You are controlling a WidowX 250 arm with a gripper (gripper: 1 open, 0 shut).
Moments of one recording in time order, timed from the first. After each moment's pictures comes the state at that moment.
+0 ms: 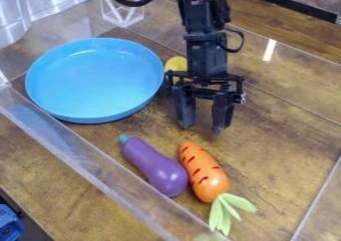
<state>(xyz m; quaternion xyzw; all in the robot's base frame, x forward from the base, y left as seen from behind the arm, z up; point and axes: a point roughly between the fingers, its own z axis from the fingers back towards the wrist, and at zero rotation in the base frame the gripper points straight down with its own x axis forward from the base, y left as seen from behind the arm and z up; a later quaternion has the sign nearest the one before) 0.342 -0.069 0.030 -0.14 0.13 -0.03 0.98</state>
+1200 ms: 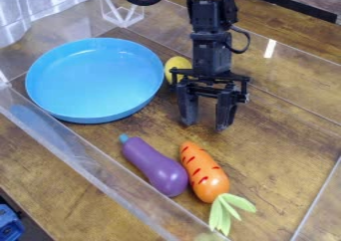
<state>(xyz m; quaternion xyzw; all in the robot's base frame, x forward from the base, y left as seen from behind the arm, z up) 0.351 -0.073 0.025 -0.12 0.11 -0.03 0.99</state>
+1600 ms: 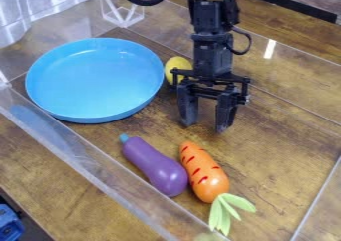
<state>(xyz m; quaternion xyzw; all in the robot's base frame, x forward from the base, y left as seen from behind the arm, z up) 0.352 -0.073 0.024 -0.11 0.11 -0.03 0.99</state>
